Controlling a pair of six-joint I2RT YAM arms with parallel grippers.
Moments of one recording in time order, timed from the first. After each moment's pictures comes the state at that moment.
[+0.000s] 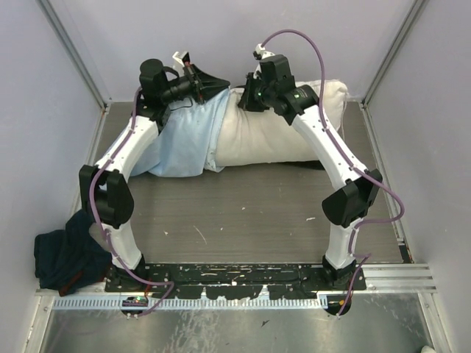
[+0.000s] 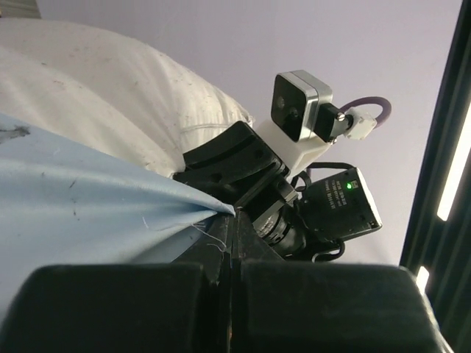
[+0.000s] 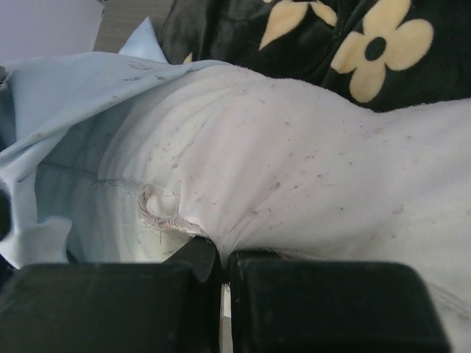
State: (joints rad) left arm -0.30 1.86 1.71 0.22 0.88 -1.57; right arm 0.51 1.88 2.11 -0.74 -0.07 0.43
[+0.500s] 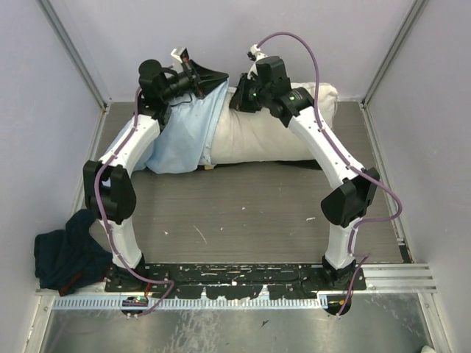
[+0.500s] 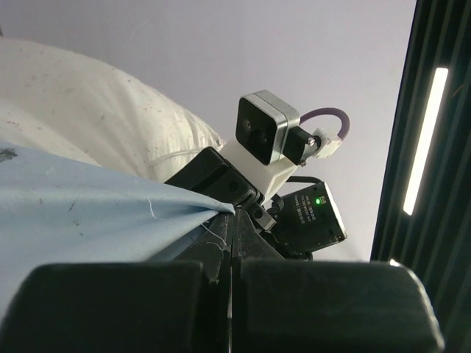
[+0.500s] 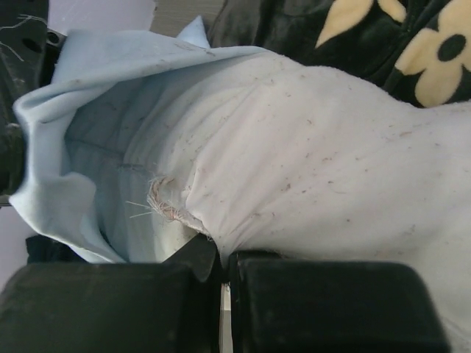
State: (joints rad) left arm -0.28 1.91 1.72 0.42 0.87 -1.74; right arm 0.53 1.90 2.10 -0.66 -0.18 0.50
